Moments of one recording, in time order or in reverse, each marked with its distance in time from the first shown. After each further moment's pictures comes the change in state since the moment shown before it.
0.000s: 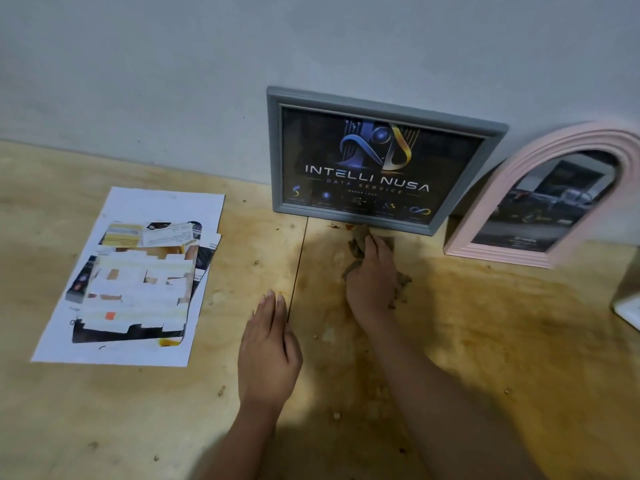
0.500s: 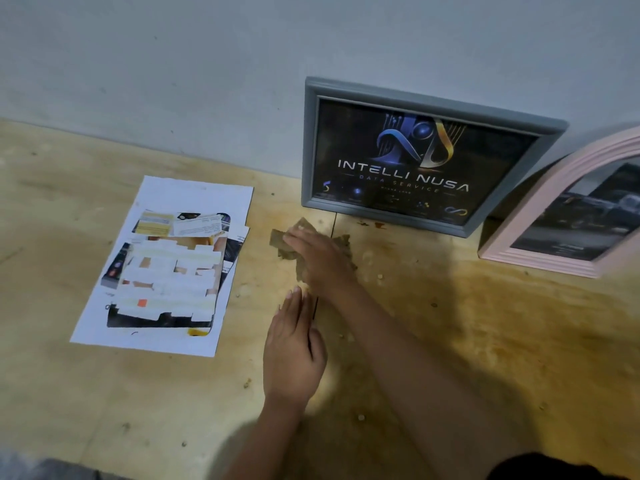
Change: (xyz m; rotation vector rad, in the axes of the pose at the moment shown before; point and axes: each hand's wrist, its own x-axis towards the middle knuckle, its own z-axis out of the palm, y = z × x) left_hand 0.004 0.000 -0.003 -0.037 -0.006 0.003; right_hand -0.001 -0.081 0.042 0.025 -0.402 -0.705
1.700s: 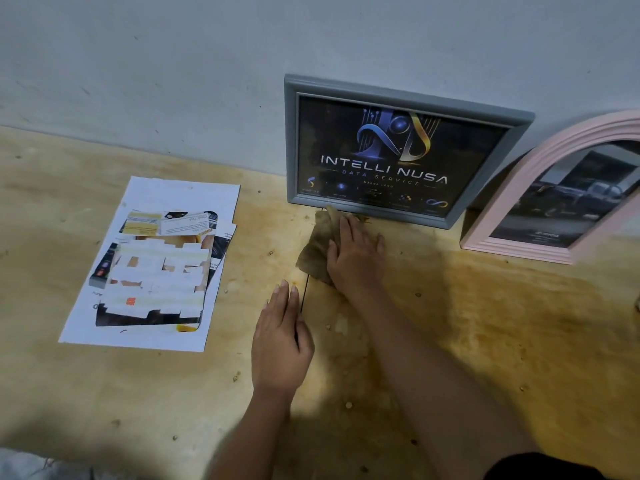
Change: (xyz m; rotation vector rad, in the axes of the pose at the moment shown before) left_hand -0.005 -0.003 0.004 -0.041 0.030 -0.037; right_hand -0.035 0.042 -0.016 -0.298 0.070 0.479
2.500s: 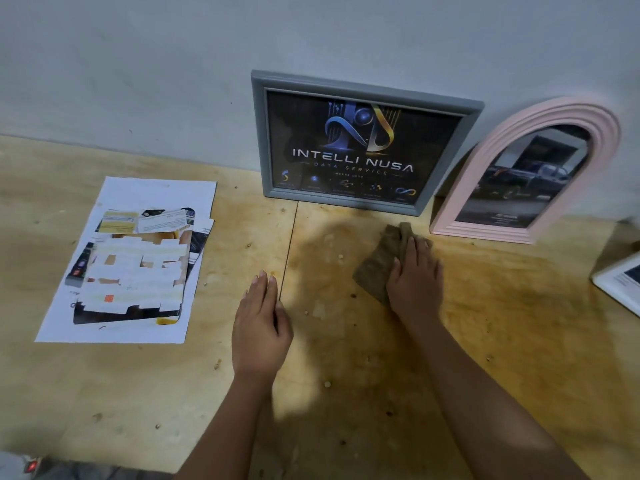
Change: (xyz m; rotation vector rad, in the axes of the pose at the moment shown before) left_hand 0.000 -0.002 0.001 0.041 0.010 0.017; right_hand -0.061 0.118 -0.014 -0.019 0.171 0.253
